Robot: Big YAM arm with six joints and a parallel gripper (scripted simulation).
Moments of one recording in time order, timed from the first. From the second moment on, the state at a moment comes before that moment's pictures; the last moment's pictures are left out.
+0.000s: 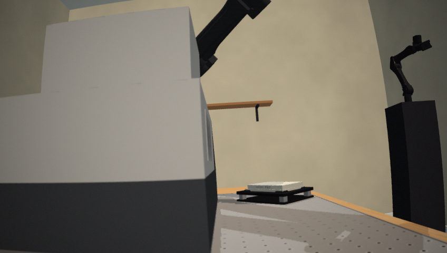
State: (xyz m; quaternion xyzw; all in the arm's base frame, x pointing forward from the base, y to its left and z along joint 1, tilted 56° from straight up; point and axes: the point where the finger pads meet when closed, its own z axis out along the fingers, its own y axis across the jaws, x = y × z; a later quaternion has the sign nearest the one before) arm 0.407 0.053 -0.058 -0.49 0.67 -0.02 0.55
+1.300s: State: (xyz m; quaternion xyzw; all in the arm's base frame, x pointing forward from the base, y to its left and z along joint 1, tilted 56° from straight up) arm 0.407 0.054 -0.059 -0.49 0.67 -0.02 0.55
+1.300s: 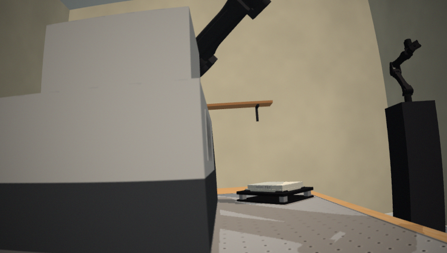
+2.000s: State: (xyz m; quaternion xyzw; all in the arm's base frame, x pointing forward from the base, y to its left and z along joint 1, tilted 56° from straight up) arm 0.408 0.054 -0.057 -0.49 0.67 -0.02 0.55
